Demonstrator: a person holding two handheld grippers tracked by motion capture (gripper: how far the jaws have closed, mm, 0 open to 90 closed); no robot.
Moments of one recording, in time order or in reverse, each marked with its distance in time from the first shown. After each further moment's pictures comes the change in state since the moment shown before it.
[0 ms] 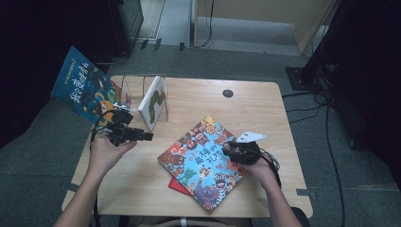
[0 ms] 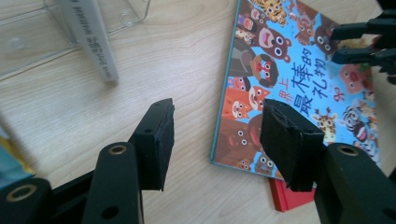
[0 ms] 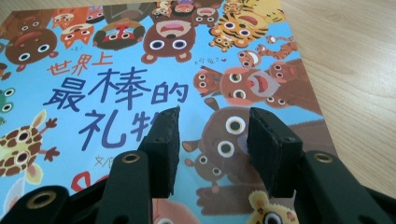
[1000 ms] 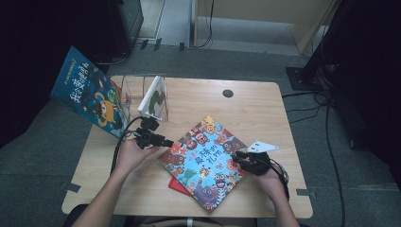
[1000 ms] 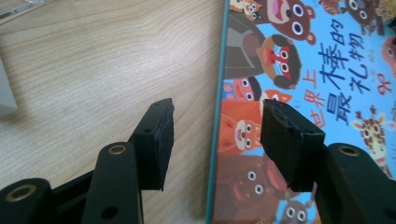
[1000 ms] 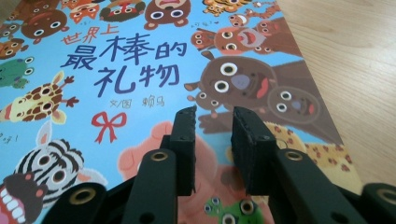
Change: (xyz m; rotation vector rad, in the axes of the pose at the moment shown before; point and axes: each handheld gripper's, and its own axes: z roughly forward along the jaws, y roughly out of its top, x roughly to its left) left arm -0.005 0.005 0.091 0.093 -0.050 0.084; right arm 0.004 -0.031 -0.031 -0.014 -0.020 0.058
